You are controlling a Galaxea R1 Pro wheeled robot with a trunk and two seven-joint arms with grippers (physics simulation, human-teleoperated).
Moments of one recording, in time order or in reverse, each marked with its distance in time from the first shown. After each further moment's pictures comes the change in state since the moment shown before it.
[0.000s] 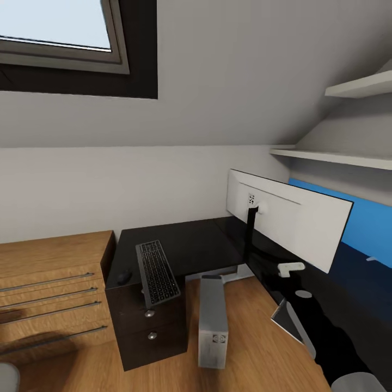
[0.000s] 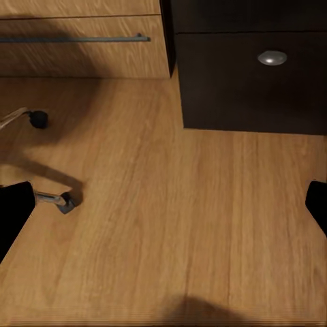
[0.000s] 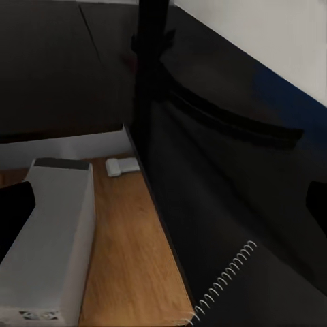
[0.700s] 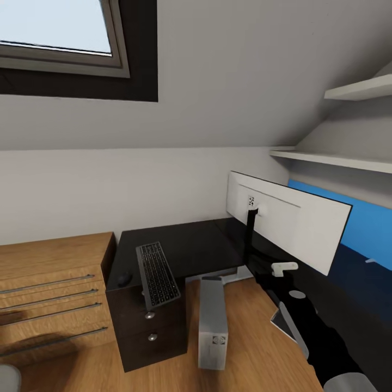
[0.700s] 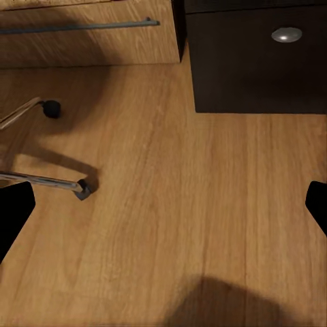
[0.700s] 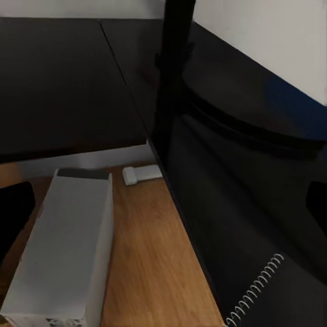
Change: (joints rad) left arm 0.000 0.001 -0.002 0.062 -0.001 -0.001 -0.001; right arm 0.001 0.040 0.006 -0.004 -0.002 -0.019 0.001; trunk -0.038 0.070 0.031
